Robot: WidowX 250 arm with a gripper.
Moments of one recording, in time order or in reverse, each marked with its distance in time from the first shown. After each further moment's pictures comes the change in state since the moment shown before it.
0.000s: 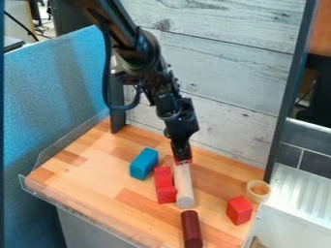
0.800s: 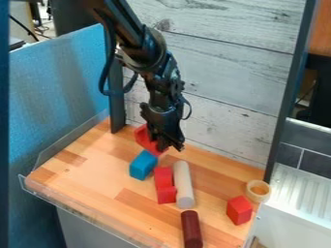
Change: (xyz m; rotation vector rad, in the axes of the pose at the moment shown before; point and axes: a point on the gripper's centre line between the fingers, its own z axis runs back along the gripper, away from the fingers) arm -0.026 0.031 0.003 0.232 0.203 0.544
